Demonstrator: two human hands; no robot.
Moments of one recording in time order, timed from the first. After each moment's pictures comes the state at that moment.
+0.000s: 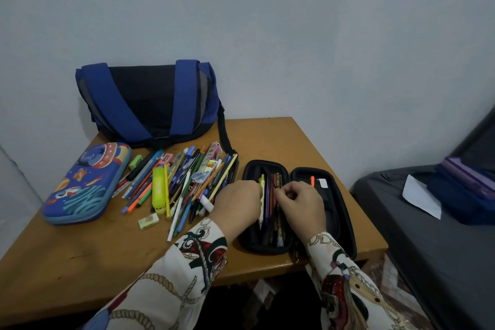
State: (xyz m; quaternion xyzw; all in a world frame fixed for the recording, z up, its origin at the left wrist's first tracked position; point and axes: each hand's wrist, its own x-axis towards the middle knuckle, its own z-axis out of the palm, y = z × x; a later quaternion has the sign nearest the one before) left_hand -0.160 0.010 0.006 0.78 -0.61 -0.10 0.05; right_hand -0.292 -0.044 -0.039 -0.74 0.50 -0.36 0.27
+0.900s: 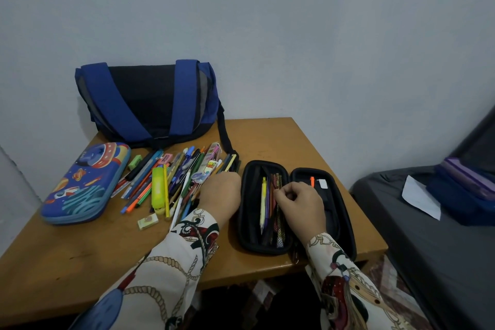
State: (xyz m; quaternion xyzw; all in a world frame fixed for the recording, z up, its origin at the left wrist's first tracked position) left_hand -0.131 0.010 -0.001 0.82 -0.58 0.00 0.07; right_hand -0.292 -0.046 -0.041 -0.74 0.50 -0.35 0.27
